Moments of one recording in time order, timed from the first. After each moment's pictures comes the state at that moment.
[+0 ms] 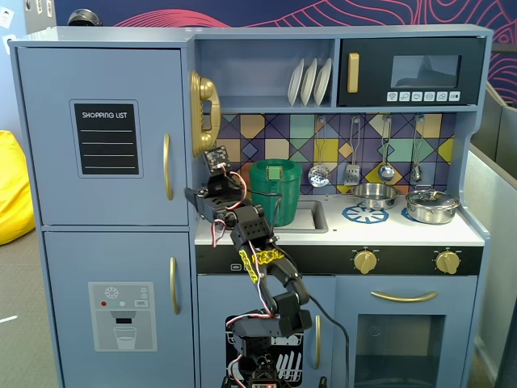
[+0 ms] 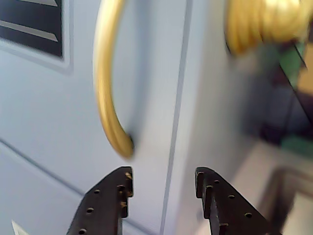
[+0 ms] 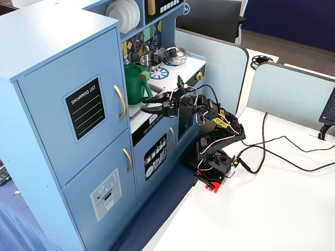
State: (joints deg) arm -33.0 148.4 112.8 33.0 -100.1
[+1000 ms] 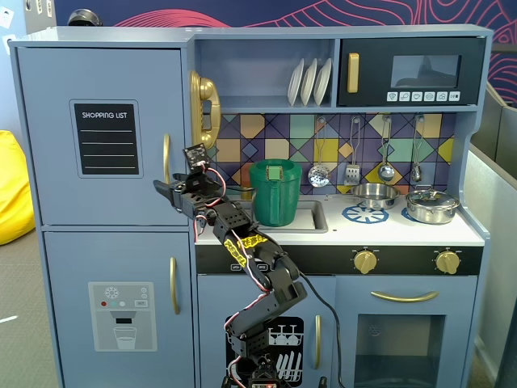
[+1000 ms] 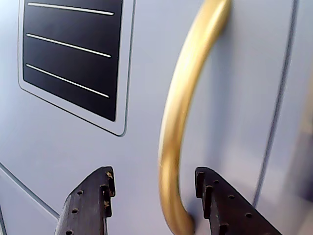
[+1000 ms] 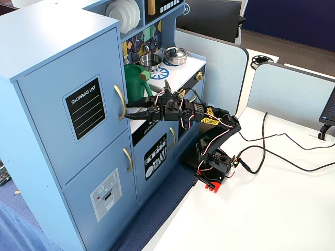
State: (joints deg) arm -39.6 133.4 110.7 13.6 -100.3
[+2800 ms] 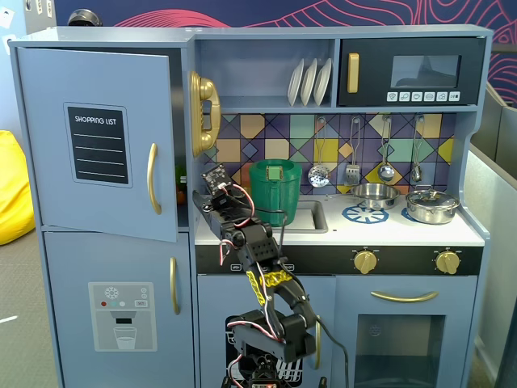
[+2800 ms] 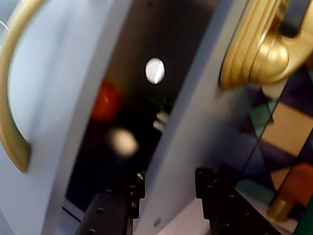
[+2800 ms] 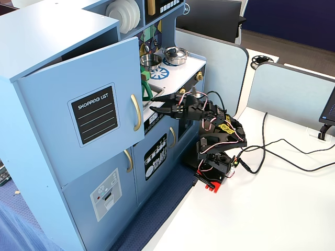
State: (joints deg) arm -31.2 161.2 125.7 28.9 -114.1
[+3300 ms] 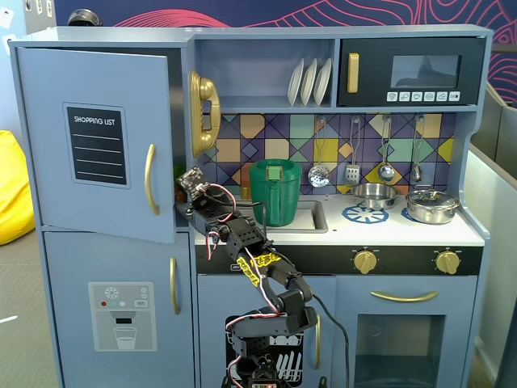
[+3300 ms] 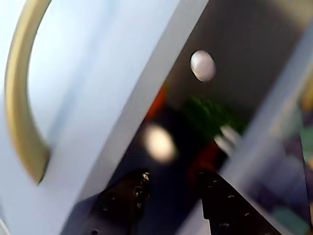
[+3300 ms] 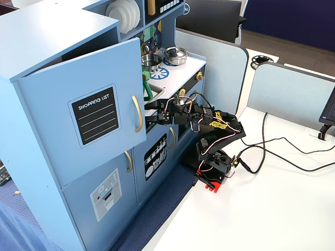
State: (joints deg) arm -44.4 149.7 125.7 17.2 -122.9
